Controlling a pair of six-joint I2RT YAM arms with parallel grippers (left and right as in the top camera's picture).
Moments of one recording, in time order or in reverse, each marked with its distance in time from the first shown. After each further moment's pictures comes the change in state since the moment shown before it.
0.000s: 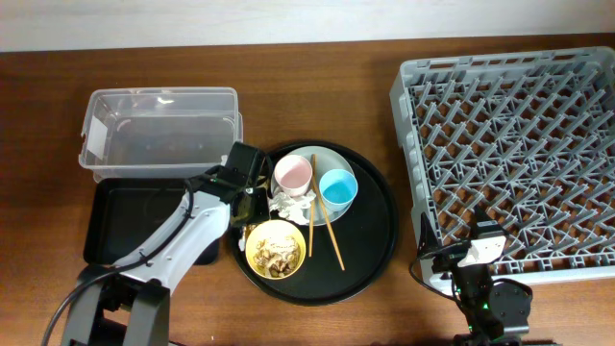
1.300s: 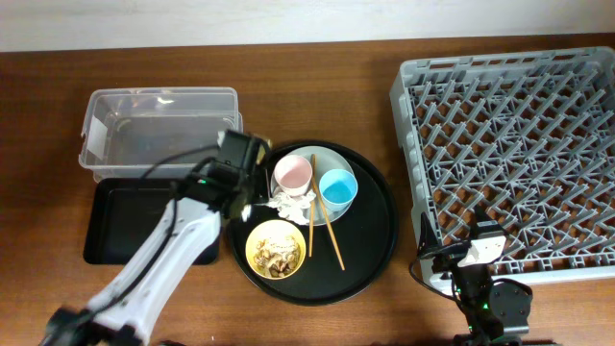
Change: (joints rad) left arm -0.011 -0.145 0.087 0.040 -0.065 0.072; right arm 0.000 0.000 0.000 0.000 0.000 0.000
